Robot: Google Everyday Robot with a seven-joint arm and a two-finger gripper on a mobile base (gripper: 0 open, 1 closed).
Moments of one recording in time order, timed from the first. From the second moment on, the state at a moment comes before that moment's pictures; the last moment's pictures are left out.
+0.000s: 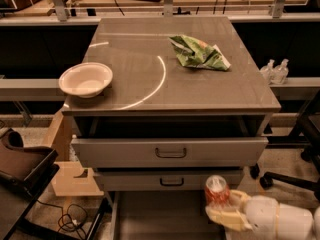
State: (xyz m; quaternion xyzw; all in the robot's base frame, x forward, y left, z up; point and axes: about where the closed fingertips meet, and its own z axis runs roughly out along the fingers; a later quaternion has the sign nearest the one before) arm 0.384 -0.163 0.628 -0.30 0.77 0.36 0.43
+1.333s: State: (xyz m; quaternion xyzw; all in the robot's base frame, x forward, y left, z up) arm 0.319 -0.202 0.458 -0.35 0.75 0.45 0.34
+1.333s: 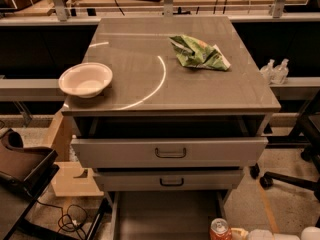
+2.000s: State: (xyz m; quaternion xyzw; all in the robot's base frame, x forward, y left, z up) arm 0.373 -0.135 0.416 -0.31 0.69 0.50 0.42
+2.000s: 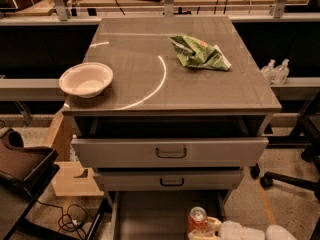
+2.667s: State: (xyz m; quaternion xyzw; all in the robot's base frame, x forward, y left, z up) arm 0.419 -0.050 0.389 -0.32 0.65 0.51 0.48
